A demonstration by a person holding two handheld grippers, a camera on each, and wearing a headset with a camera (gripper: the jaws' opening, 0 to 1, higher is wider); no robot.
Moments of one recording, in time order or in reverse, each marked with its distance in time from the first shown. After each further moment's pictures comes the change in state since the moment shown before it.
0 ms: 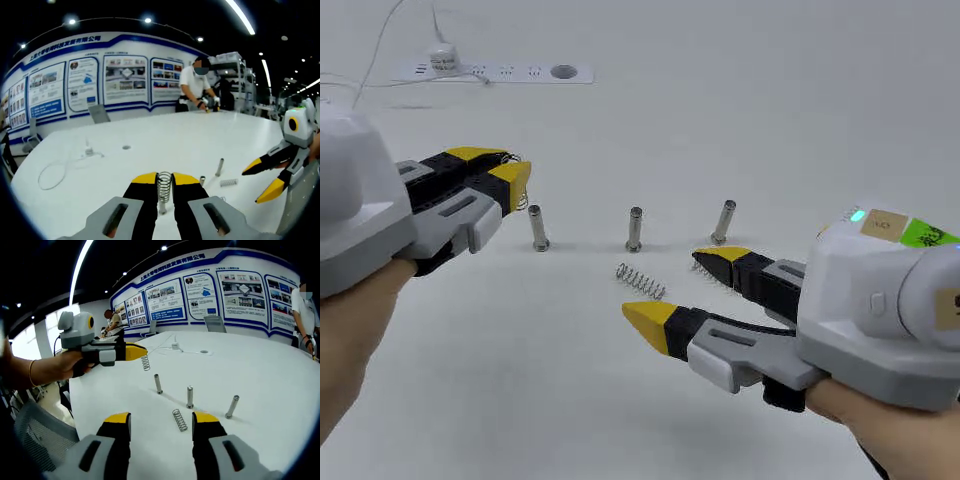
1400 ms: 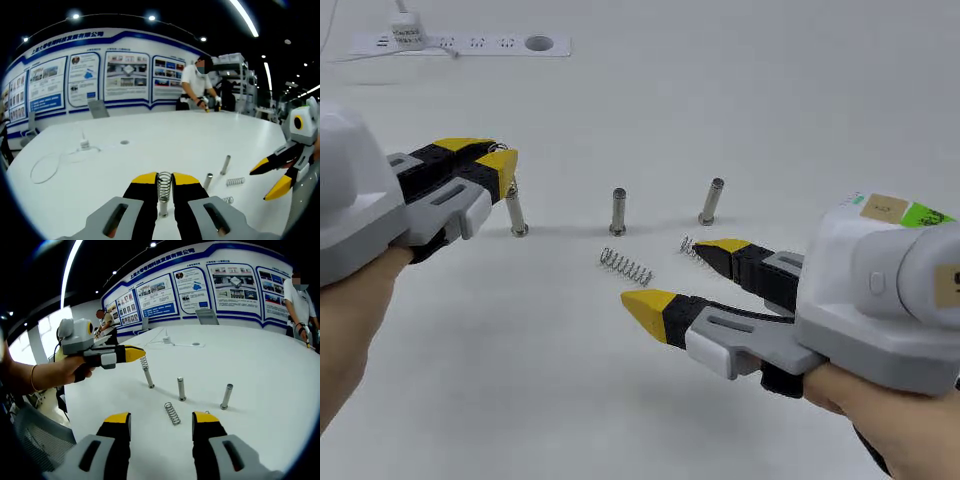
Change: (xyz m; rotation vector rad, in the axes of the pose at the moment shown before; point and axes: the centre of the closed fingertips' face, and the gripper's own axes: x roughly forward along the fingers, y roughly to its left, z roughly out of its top) left arm 0.020 0.004 -0.016 -0.032 0.002 -0.006; right arm 0.003 -0.016 -0.012 0.061 0.026 -0.049
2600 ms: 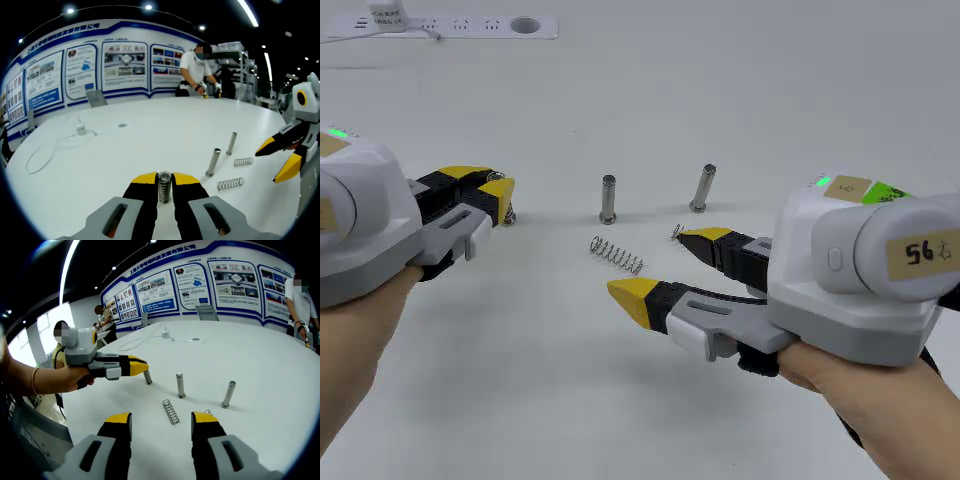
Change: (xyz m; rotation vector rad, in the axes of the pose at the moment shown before) left arm 0.016 0.002 -0.052 0.022 0.098 0.002; right arm 0.013 -0.003 -0.007 -0.006 0.038 -0.009
